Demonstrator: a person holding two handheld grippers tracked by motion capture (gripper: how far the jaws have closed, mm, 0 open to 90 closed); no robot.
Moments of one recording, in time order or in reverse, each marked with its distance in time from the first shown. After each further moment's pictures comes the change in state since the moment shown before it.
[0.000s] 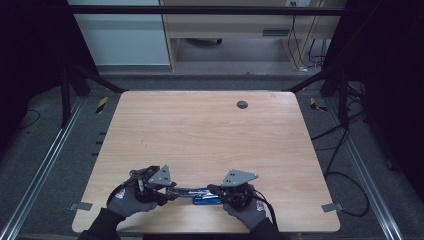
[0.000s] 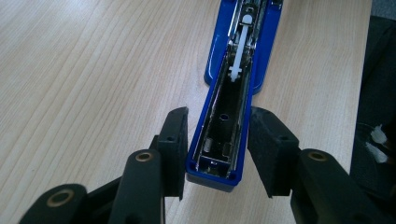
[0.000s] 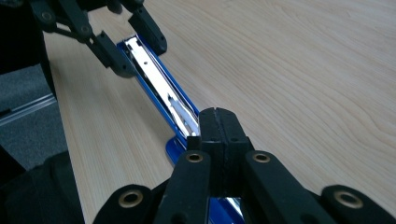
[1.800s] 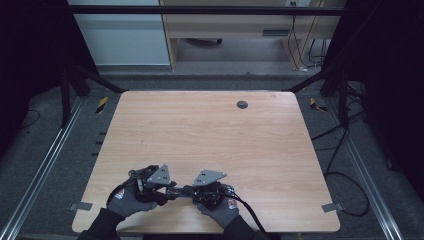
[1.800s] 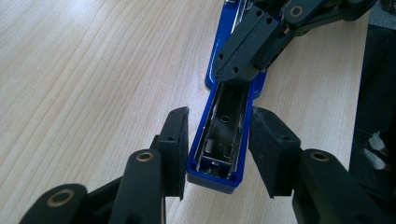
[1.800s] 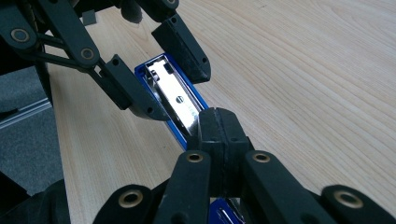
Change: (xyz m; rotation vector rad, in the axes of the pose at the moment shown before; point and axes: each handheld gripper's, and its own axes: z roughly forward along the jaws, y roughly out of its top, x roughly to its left) left arm 0.000 -0.001 -0.001 -0.019 0.002 -0.018; right arm 0.028 0.018 0.063 0.026 0.033 -0.005
